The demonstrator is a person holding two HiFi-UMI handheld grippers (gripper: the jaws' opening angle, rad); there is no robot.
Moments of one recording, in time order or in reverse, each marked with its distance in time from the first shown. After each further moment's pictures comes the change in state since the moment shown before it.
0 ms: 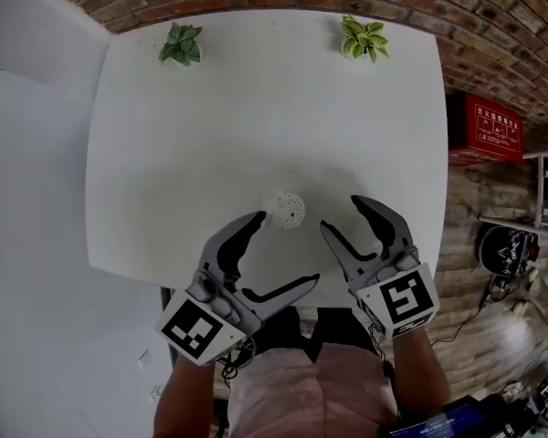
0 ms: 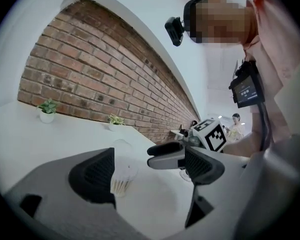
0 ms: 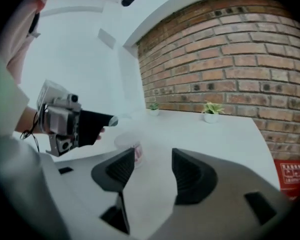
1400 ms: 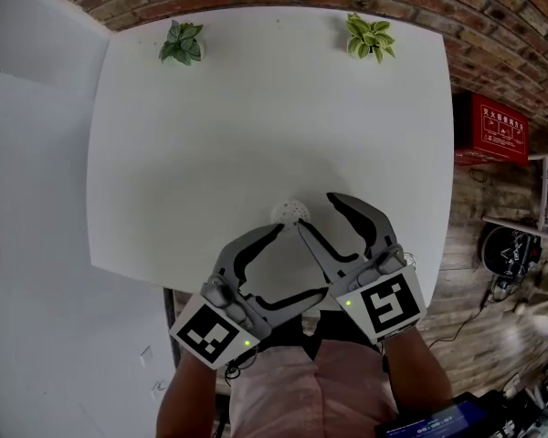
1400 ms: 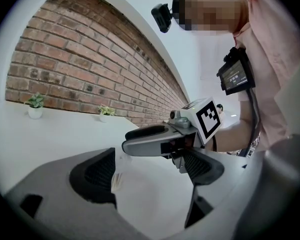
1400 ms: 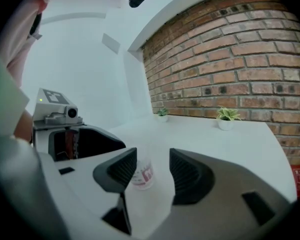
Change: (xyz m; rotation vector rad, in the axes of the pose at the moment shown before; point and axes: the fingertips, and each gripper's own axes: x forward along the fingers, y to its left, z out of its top) left arm 0.013 -0.015 -0.022 0.030 0.085 -0.071; right arm 0.025 0.027 0.027 0.016 -0.035 0.075
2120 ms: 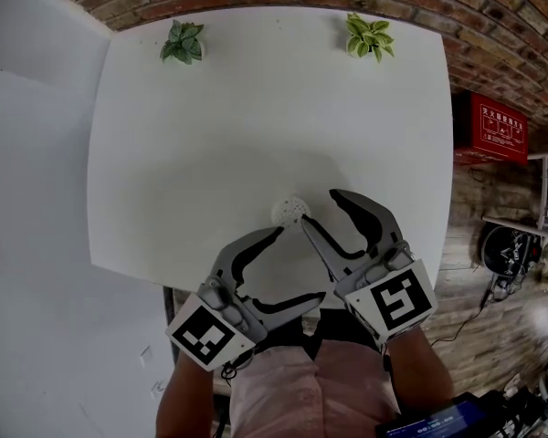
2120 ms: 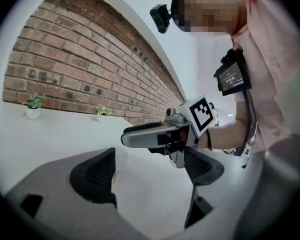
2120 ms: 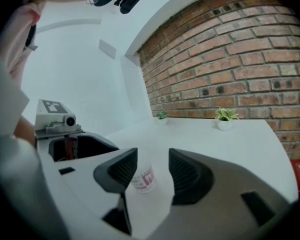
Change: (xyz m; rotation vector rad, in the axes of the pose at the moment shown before) left arm -0.006 -0.008 0.002 0.024 -0.001 -0.035; right arm -0.006 -0.004 0.011 0.034 -0.034 0.015
